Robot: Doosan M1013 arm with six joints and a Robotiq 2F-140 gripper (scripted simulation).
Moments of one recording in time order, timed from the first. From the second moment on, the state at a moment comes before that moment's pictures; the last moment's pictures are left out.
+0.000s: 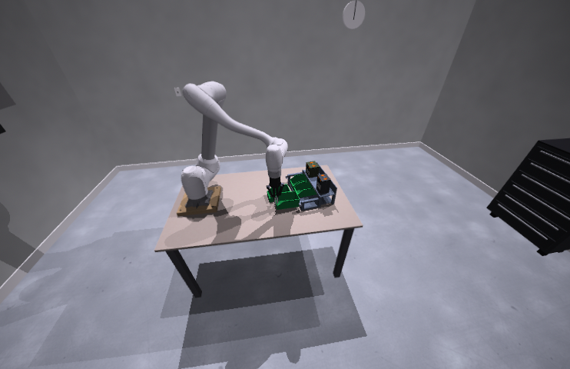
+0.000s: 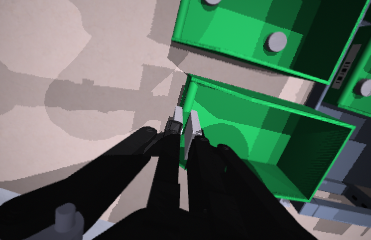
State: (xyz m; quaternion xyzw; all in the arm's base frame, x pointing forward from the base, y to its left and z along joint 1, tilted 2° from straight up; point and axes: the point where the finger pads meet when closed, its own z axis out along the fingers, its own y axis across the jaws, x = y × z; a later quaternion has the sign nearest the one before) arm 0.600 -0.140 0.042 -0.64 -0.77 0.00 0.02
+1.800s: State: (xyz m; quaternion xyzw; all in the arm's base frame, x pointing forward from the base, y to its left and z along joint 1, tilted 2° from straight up) arm 0.597 -0.140 0.018 -0.64 -0.77 0.00 0.02
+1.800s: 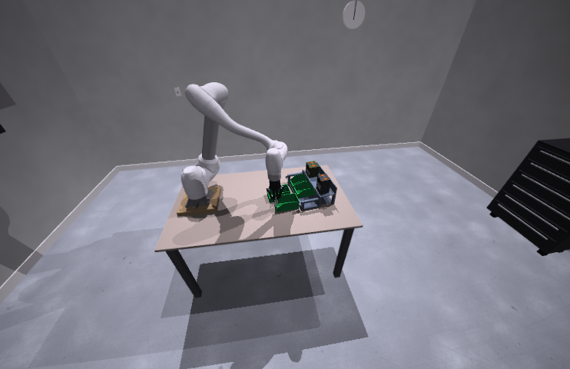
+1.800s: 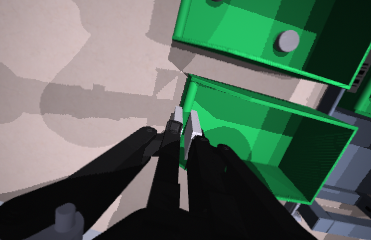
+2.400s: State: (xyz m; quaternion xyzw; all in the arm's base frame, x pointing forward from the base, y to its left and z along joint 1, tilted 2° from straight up) arm 0.597 -0.140 0.009 -0.64 -0.77 0.00 0.02
